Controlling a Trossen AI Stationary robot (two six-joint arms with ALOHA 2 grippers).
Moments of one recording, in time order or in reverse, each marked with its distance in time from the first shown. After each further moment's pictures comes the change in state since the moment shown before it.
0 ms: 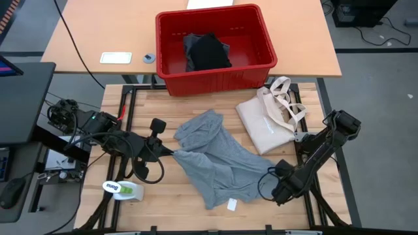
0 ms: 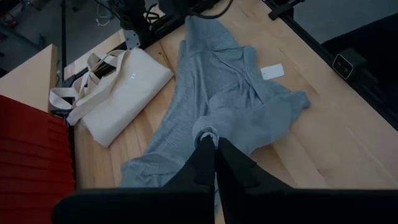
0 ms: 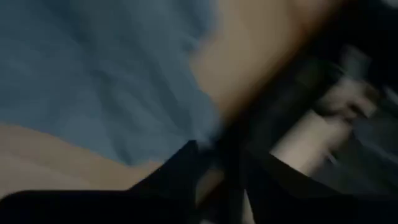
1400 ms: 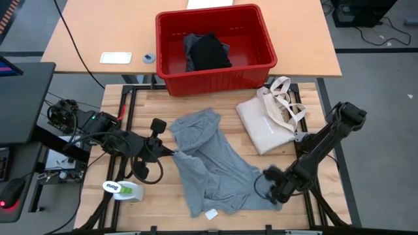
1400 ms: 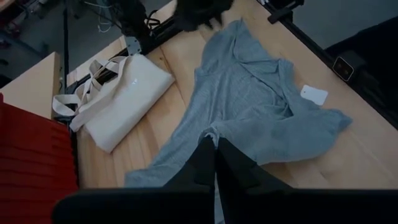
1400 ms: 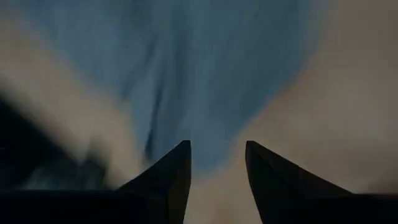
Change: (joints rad) left arm 0.000 0.000 0.000 0.018 0.000 0.026; right arm -0.012 -0.170 -0.227 0.687 0.200 0.051
